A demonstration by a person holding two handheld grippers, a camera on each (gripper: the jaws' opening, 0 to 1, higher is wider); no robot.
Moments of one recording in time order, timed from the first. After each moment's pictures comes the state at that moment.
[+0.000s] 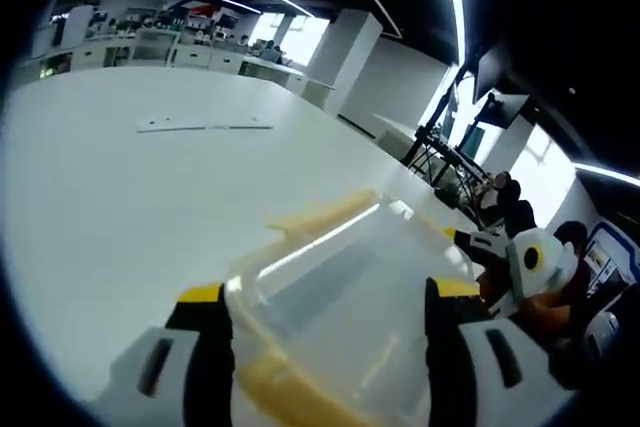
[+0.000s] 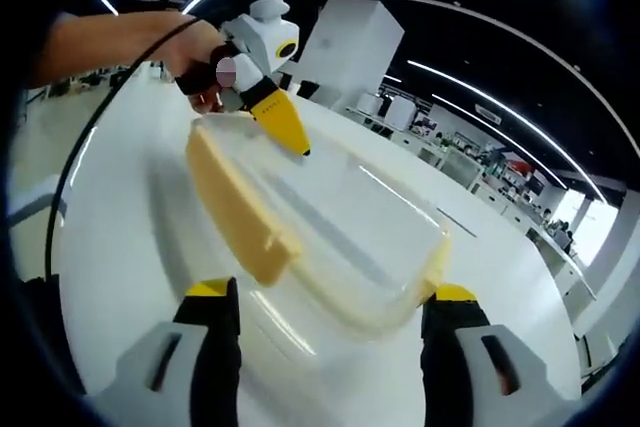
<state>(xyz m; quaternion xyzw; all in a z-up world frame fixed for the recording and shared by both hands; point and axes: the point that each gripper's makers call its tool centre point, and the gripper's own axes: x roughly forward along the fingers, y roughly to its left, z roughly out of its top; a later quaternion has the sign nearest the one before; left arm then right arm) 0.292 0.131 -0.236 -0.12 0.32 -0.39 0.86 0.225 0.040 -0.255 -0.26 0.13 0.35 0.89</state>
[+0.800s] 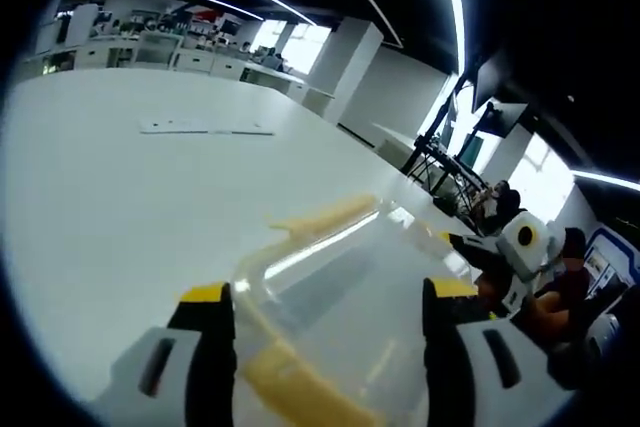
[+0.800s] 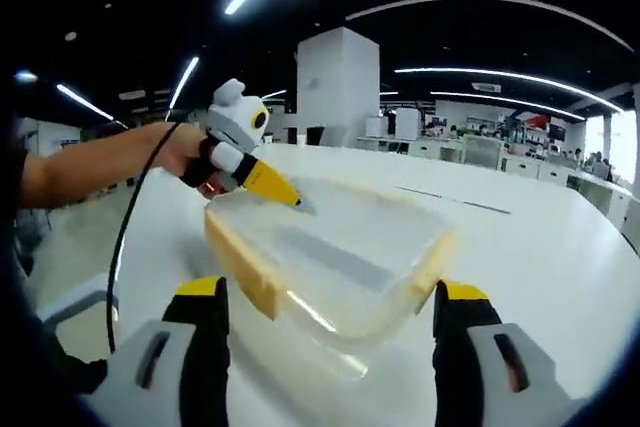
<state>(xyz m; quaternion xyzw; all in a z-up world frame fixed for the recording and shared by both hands) 0.299 0.139 -0.231 -0.13 0.30 -0.39 0.86 0.227 0.045 -0.232 -0.05 0.13 0.42 0.90</state>
